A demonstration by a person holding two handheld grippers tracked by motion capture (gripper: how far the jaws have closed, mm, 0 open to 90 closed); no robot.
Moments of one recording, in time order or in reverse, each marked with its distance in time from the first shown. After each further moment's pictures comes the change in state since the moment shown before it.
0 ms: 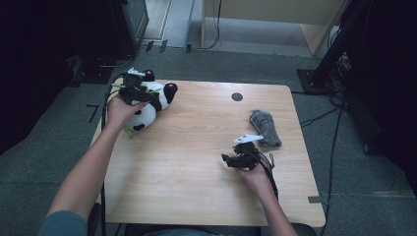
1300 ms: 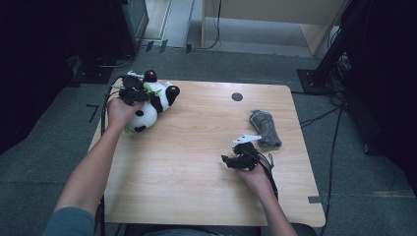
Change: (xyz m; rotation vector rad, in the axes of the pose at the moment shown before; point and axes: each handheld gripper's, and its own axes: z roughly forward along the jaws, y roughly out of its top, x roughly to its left) left arm 0.013 -0.011 0.019 0.035 0.024 -0.045; right arm 0.000 -0.001 0.002 0.028 0.000 -0.016
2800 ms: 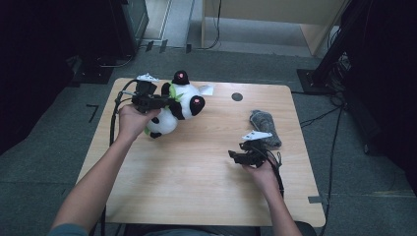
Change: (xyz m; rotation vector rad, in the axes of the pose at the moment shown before) left arm -0.095 0.001 -0.053 -0.088 -0.241 0.079; right arm -0.021 0.001 -0.015 -0.055 -0.010 0.027
